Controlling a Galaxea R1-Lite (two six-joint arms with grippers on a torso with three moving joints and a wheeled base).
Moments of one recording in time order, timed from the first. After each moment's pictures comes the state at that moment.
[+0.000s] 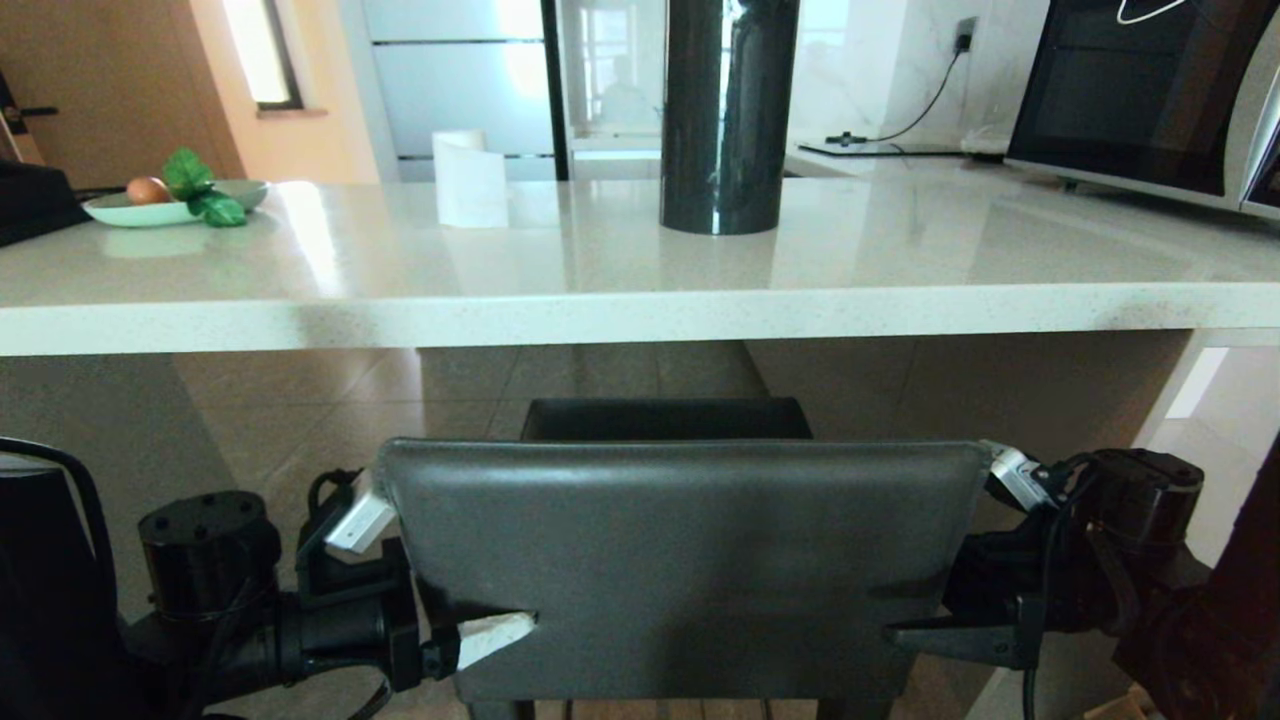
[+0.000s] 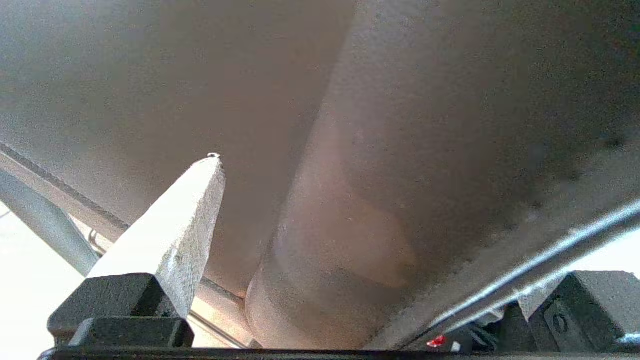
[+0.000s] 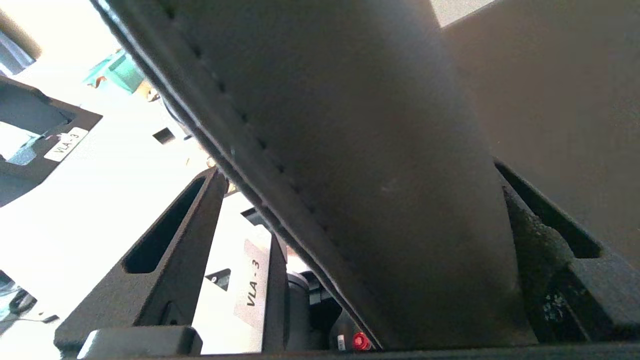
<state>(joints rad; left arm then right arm) -0.22 1.94 -0.18 -1.52 -0.84 -0.01 0.15 2.04 -0.33 -1.52 1.45 0.23</state>
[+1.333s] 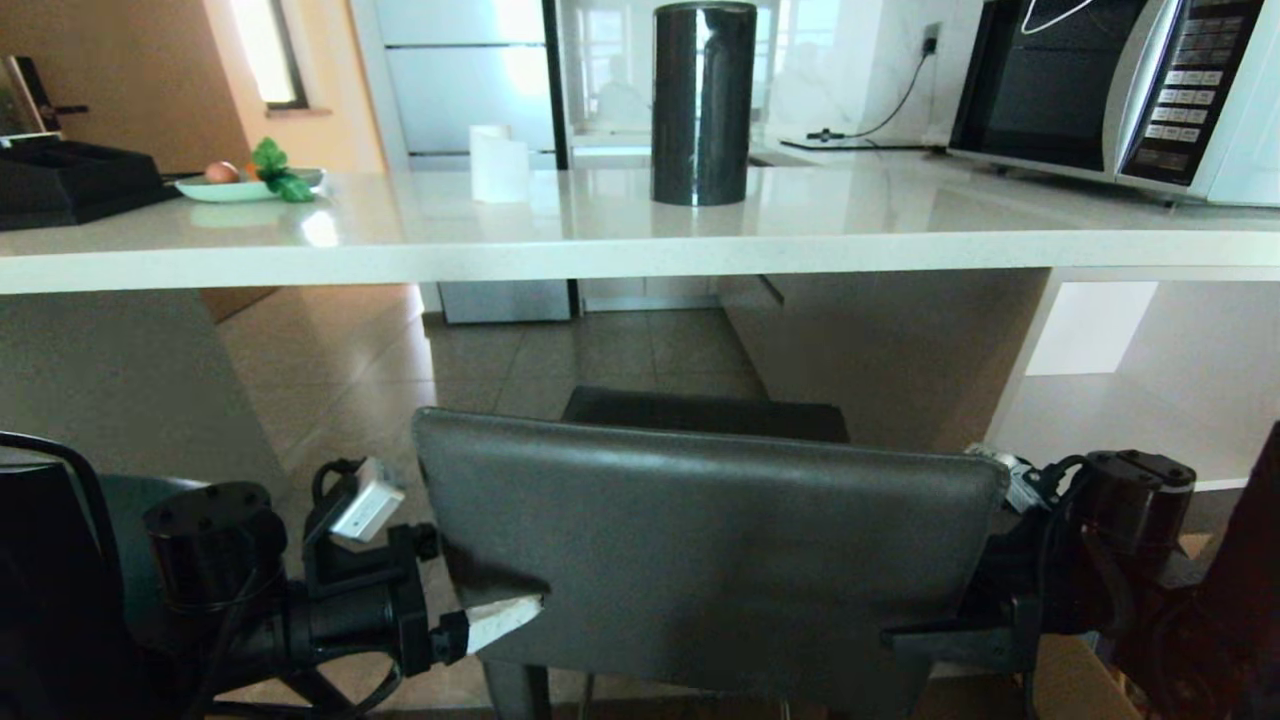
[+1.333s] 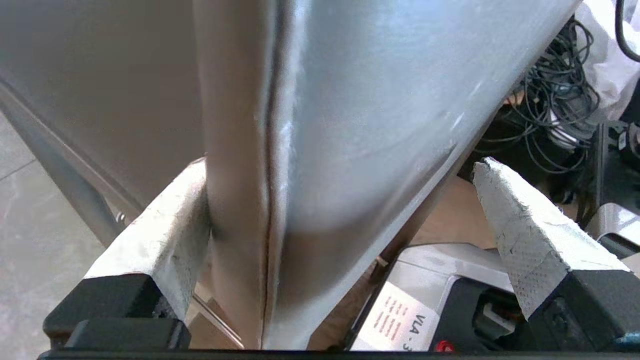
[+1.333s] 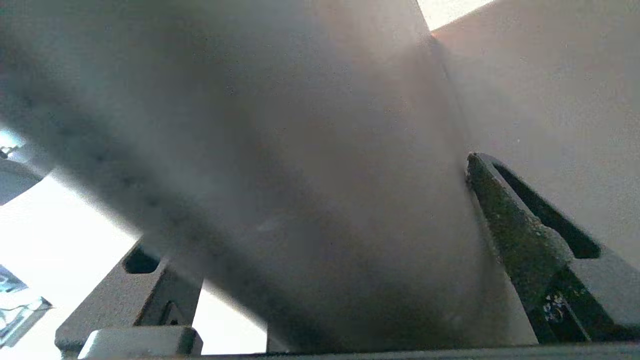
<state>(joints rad) -0.23 1.94 -0.21 -1.52 -0.84 -0.01 0.14 2.04 -0.34 -1.52 1.44 0.23</state>
